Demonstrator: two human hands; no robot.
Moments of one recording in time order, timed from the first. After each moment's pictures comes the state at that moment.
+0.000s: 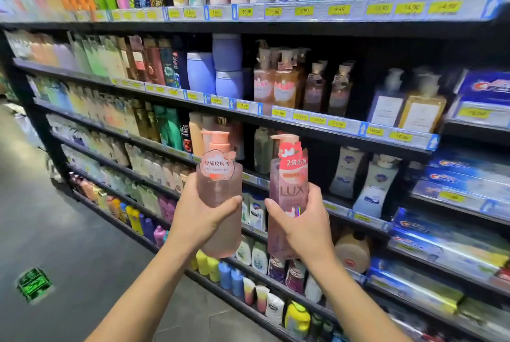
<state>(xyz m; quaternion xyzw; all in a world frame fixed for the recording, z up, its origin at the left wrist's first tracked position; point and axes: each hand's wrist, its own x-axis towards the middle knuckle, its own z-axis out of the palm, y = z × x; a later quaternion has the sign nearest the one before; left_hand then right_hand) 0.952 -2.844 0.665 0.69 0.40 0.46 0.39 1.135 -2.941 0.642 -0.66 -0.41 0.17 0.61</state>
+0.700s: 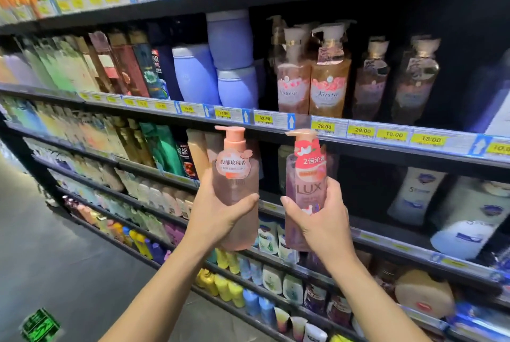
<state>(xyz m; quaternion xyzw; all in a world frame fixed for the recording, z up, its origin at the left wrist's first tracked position) 1.001 -2.624 0.655 0.73 0.34 0.42 0.40 1.176 -2.731 0.612 -0.65 -0.36 0.16 0.65</state>
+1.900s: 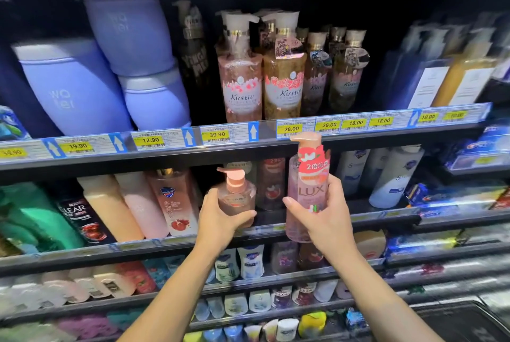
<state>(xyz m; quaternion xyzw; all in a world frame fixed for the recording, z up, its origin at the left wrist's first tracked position) 1.118 -2.492 0.552 0.81 0.25 0.25 0.46 1.193 -2.704 0.589 -0.72 -0.22 -0.02 0.66</state>
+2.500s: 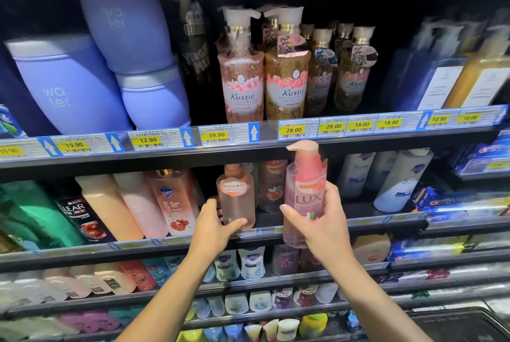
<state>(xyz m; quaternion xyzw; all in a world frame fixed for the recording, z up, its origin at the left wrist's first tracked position) 1.122 -2.474 0.524 0.83 0.29 0.17 0.44 1.196 -2.699 0.578 -0.71 -0.23 0.00 0.66</state>
